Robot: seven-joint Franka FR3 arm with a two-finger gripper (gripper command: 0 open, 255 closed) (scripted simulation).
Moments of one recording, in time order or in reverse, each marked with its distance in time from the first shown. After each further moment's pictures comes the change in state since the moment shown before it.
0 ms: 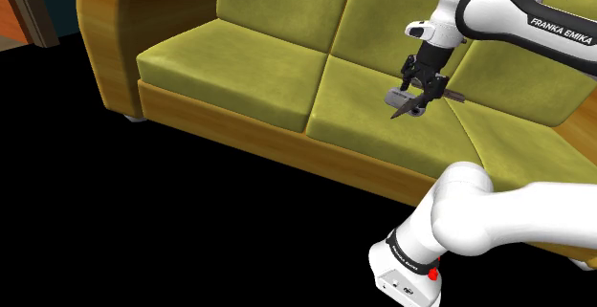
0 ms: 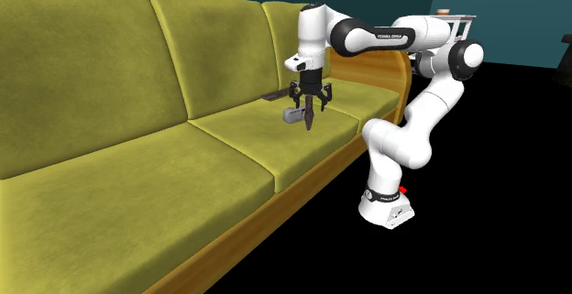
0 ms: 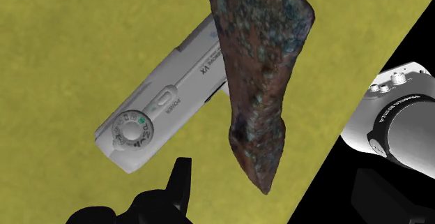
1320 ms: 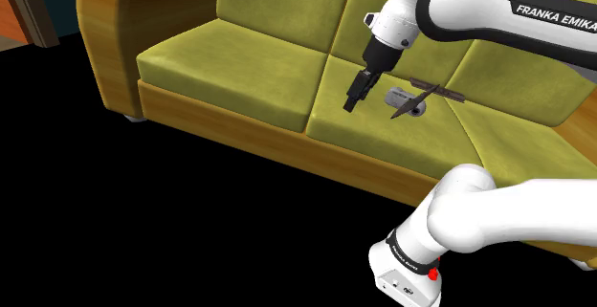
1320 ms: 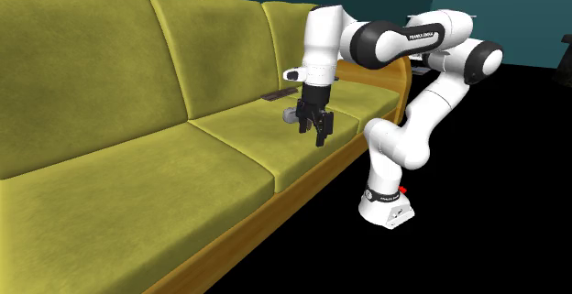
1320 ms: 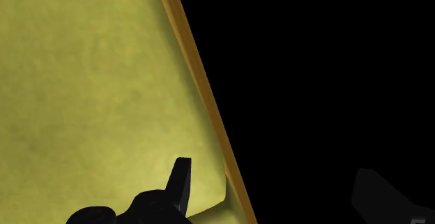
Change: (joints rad) arm -0.114 0.098 0.428 -0.064 0.490 0.245 1.003
